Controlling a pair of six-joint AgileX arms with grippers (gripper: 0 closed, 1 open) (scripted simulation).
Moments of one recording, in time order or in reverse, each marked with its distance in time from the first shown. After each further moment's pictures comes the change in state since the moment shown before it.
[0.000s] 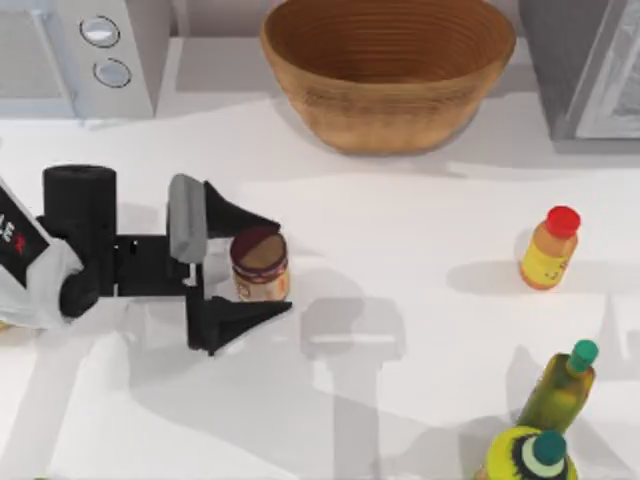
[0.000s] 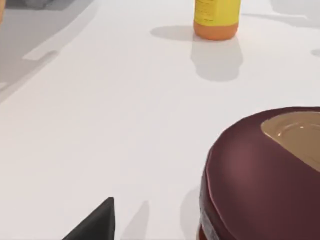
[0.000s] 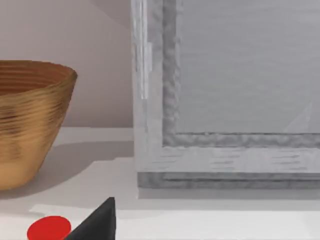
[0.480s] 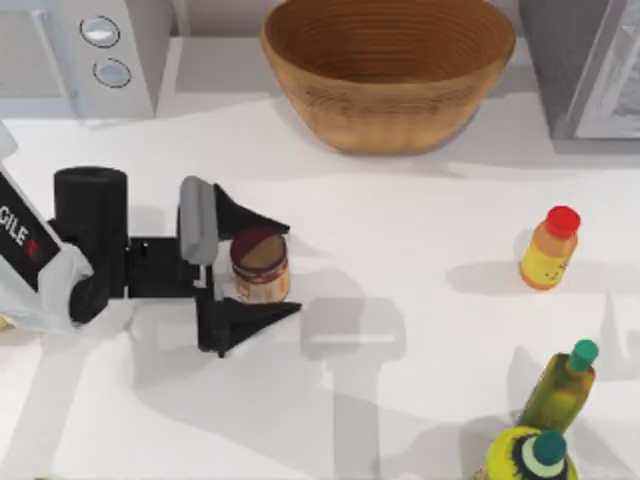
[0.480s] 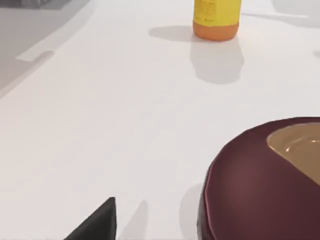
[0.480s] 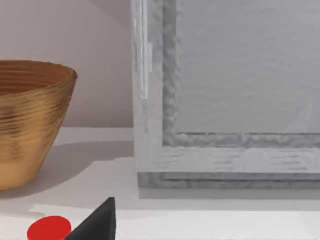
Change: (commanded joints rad) left arm -0.025 0.019 0.002 0.057 -0.020 -0.043; right arm 0.000 0.000 0.000 0.000 0.000 0.000
